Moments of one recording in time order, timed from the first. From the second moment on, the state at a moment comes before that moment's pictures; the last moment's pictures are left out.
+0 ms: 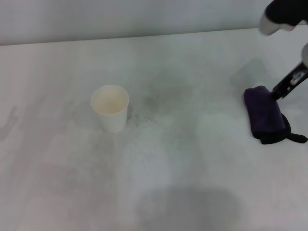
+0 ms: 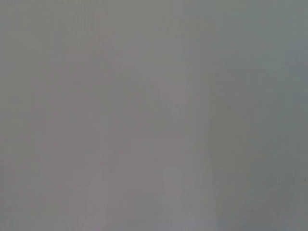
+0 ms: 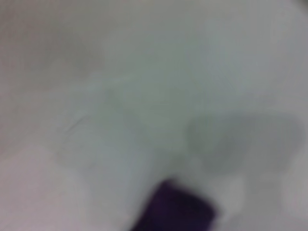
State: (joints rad) left arm -0.37 -2.07 2.85 -0.17 -1.21 1.50 -0.29; right arm 0.65 2.01 -1.20 -1.12 0.22 1.41 -0.64
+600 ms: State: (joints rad) left arm -0.38 -2.07 2.85 -0.17 -1.25 1.48 -0.29; right arm 0.39 2.01 -0.94 -1.19 0.63 1.09 -0.91
